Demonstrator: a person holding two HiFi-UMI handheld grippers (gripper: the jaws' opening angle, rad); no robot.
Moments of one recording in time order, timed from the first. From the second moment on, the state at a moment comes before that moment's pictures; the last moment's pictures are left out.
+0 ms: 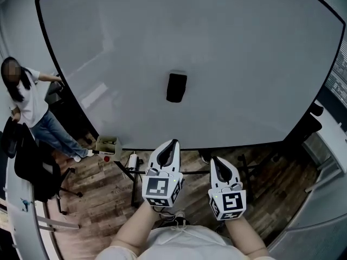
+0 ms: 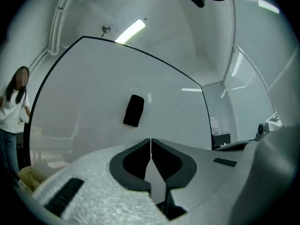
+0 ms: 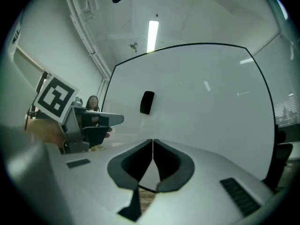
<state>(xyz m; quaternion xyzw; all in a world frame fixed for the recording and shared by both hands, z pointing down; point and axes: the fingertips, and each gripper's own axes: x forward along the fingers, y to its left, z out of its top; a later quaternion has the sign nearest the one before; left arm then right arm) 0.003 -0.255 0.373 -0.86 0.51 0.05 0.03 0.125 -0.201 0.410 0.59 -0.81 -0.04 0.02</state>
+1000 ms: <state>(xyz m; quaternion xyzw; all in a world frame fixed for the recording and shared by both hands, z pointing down) 0.012 -0.401 0.285 -0.82 0.57 0.03 0.11 0.122 -0.270 0.405 0.58 -0.82 -0.04 0.03</state>
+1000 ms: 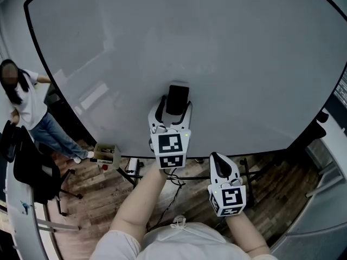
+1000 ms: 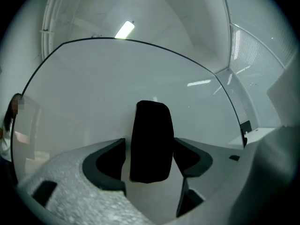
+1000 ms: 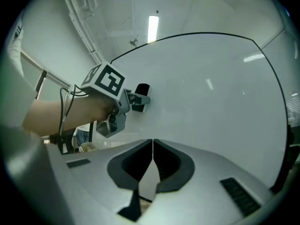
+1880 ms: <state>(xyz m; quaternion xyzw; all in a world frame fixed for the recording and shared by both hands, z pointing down) 0.011 -0.364 0.281 -0.81 0.56 0.05 0.15 0.126 -0.253 0.407 0.58 -0.81 -0.04 0.03</state>
